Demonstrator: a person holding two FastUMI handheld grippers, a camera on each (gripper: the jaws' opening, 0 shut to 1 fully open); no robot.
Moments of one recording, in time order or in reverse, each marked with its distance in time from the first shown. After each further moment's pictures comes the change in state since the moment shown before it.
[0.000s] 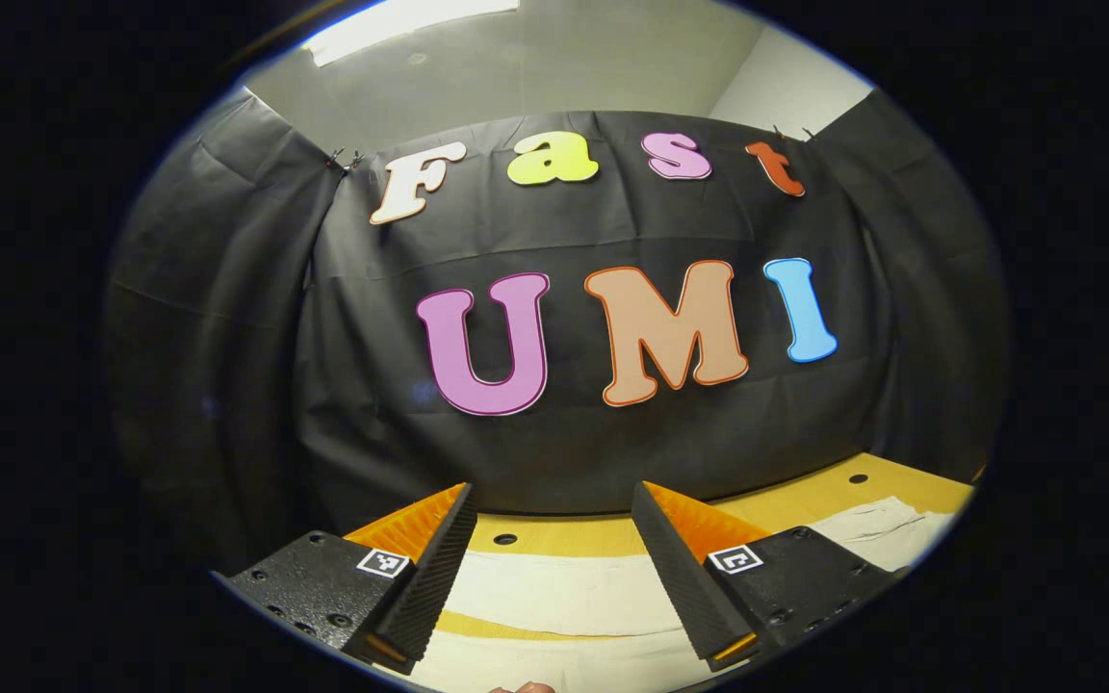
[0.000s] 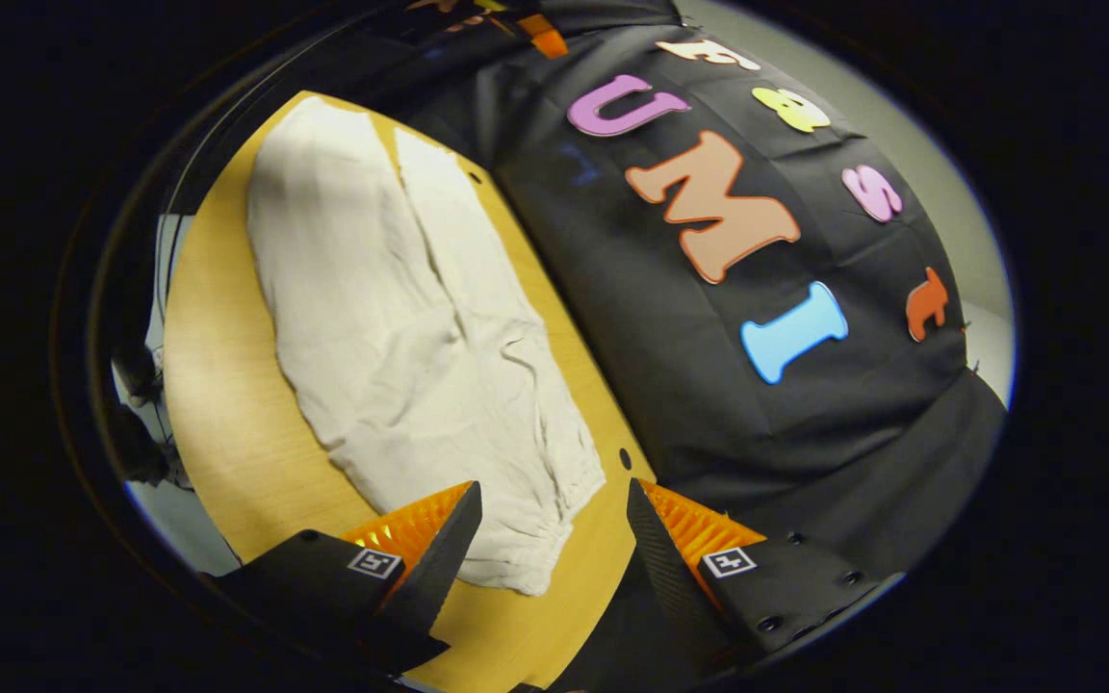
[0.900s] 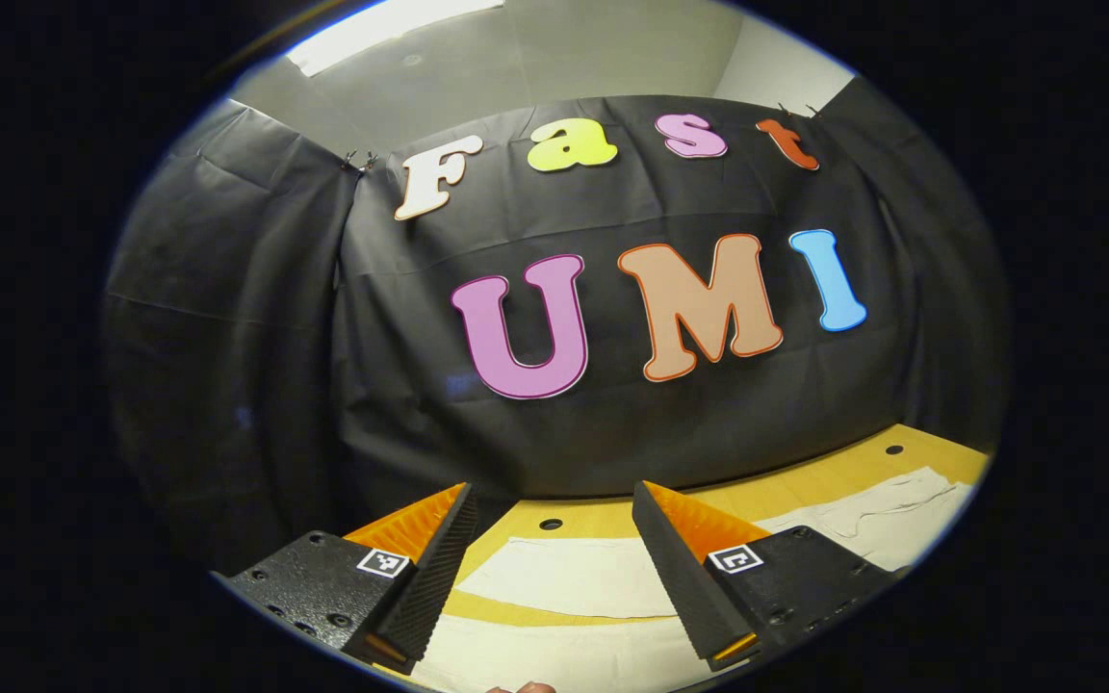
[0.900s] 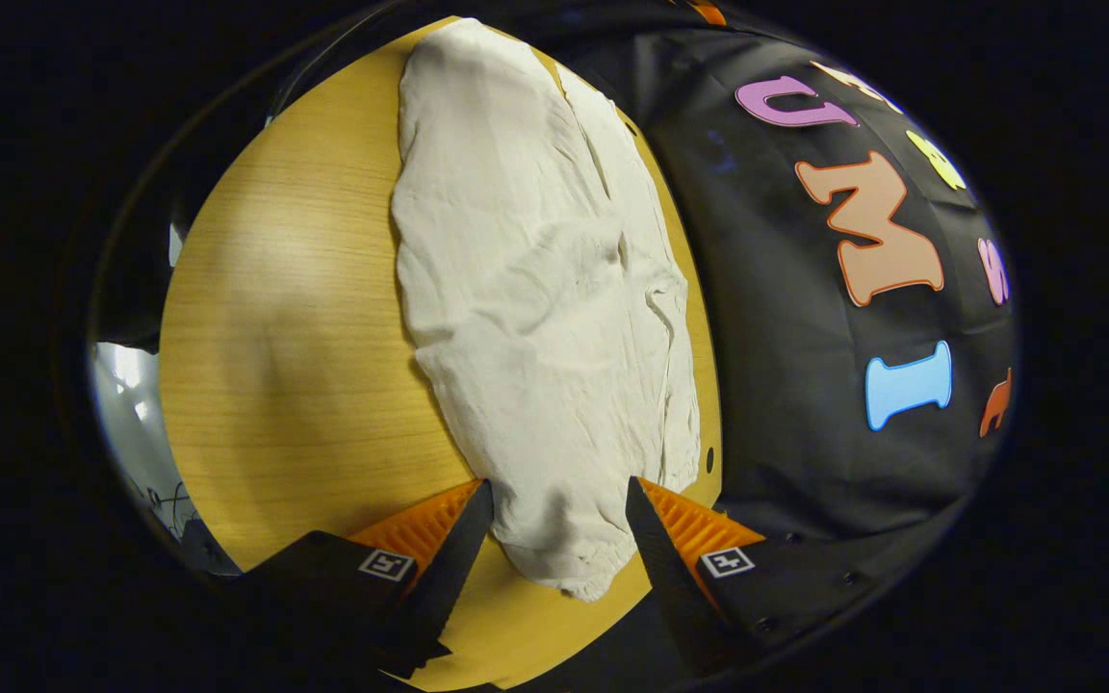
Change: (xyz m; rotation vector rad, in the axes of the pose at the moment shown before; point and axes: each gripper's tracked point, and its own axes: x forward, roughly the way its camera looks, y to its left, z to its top) left arm -0.013 0.045 -0.016 0.065 0.046 0.095; right arm 0.058 0.063 -0.048 -0.258 0.115 0.245
